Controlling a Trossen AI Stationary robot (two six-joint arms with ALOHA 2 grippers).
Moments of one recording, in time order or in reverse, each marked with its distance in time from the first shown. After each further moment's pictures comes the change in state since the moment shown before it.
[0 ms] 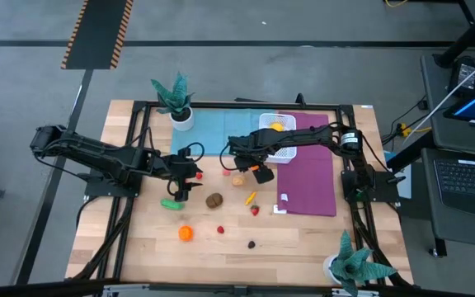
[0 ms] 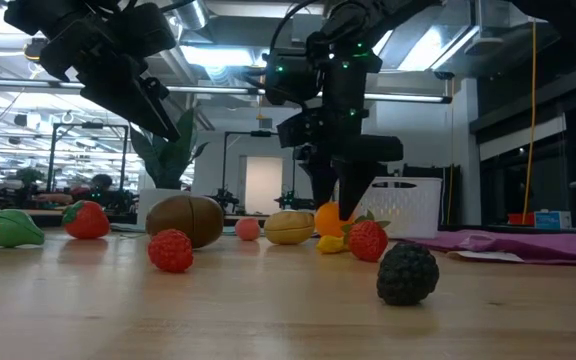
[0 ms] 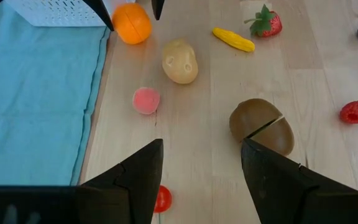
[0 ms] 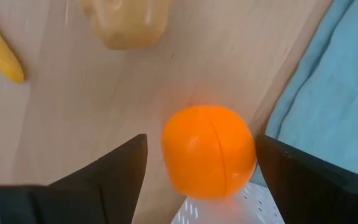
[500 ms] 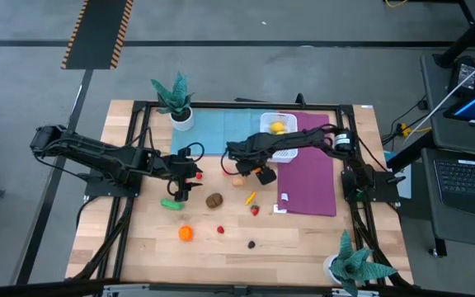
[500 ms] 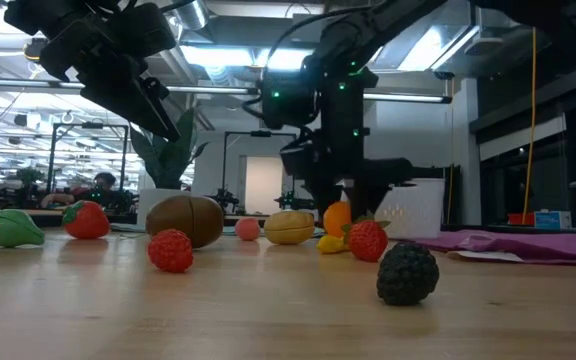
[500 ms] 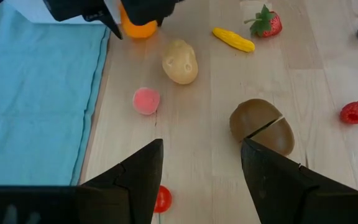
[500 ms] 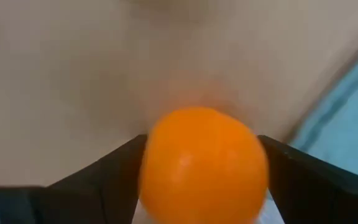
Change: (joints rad) left arm 0.000 0.000 0.000 0.000 0.000 0.000; right arm 0.005 0.084 0.002 -0.029 0.063 -0.085
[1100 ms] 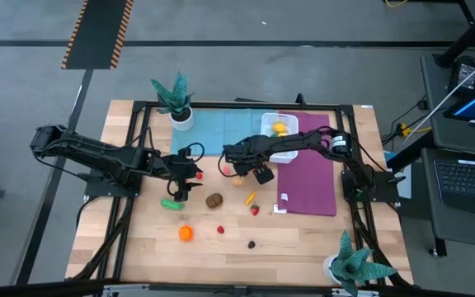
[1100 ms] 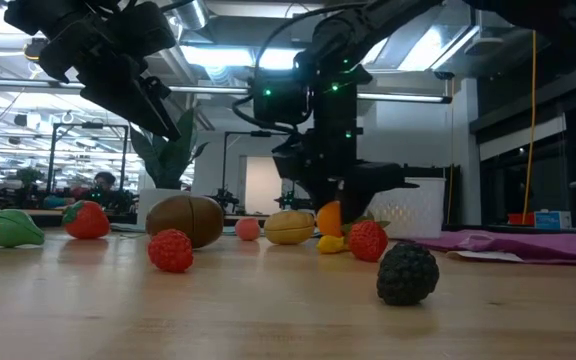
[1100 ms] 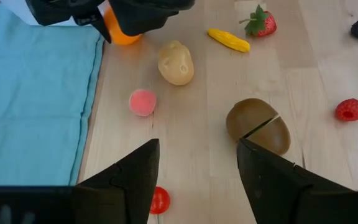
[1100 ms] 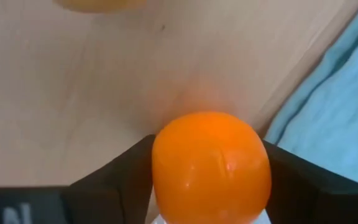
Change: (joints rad) left arm 0.000 0.000 0.000 0.003 0.000 0.024; right arm 0.027 0.024 0.056 -0.025 0.100 0.020
